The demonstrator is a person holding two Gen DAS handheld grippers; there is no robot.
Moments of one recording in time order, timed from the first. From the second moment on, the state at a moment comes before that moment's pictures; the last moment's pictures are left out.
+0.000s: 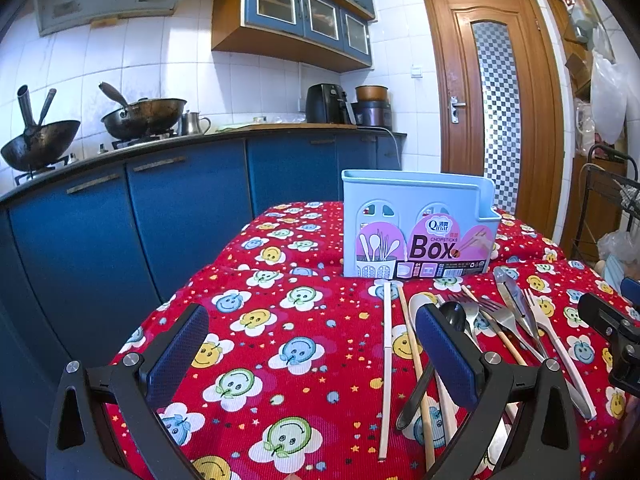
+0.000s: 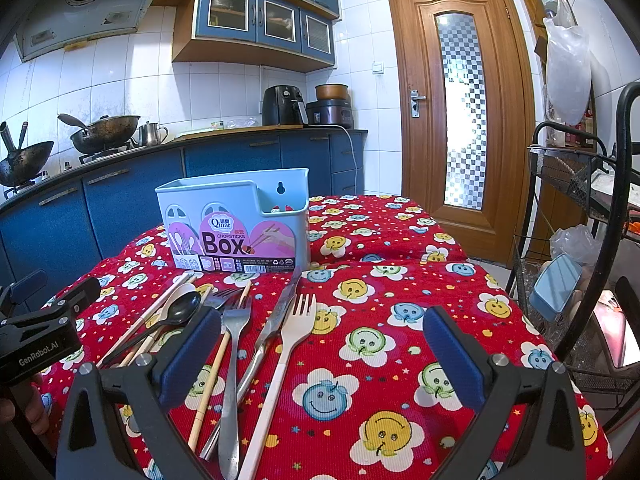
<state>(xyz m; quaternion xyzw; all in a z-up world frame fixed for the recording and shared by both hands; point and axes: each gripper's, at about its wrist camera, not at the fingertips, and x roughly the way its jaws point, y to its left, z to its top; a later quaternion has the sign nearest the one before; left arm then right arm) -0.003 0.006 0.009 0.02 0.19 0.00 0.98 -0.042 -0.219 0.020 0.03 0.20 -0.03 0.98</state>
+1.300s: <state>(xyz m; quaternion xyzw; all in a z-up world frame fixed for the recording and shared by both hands) -0.001 0.004 0.005 0.02 0.19 -0.01 0.98 -0.038 -0.218 0.021 0.03 0.21 -0.02 0.98</state>
